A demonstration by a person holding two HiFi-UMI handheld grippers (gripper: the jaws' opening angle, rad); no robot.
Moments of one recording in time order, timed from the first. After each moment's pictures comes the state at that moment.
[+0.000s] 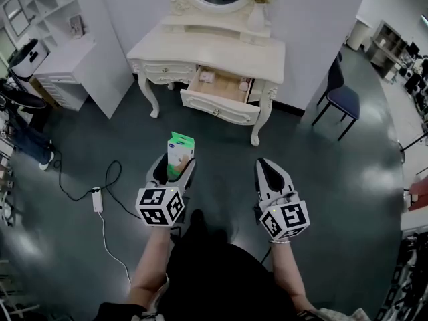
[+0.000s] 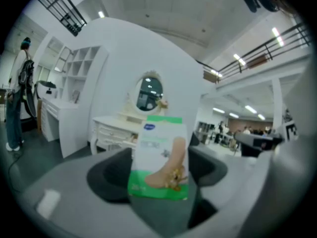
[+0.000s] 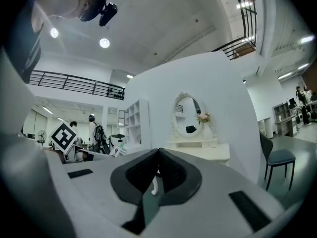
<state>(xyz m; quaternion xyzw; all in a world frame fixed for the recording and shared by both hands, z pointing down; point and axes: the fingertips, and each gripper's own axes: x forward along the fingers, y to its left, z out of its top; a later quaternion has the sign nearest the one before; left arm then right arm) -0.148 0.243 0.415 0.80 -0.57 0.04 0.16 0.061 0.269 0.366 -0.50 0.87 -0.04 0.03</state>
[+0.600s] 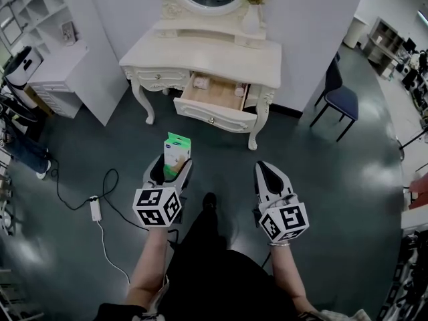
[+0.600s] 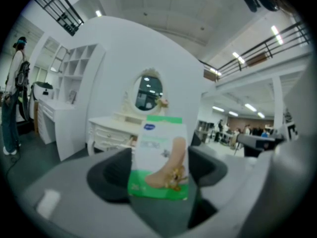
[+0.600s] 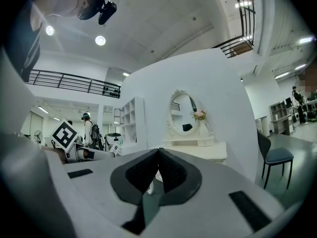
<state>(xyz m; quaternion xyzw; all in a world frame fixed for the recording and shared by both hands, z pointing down) -0.142 0.192 0.415 0.81 -0.57 0.05 0.16 0.074 0.228 0.373 -0.51 0.86 -0.05 0.03</state>
